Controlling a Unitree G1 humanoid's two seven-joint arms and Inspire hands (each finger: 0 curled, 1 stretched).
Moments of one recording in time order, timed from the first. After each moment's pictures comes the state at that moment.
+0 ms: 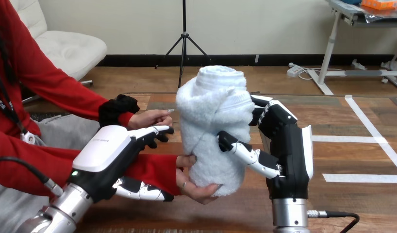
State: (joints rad) left arm -0.17 0.60 -0.24 0.50 0.61 -0.72 0.23; right arm -0.15 0.06 0.08 0.66 -0.13 -0.98 -0.23
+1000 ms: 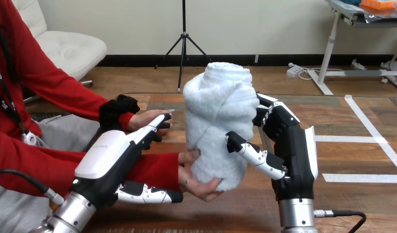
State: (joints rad) left arm -0.12 0.56 -0.22 0.50 0.56 -0.77 0.24; right arm -0.15 0.03 0.05 0.68 -0.09 -0.96 -0.14
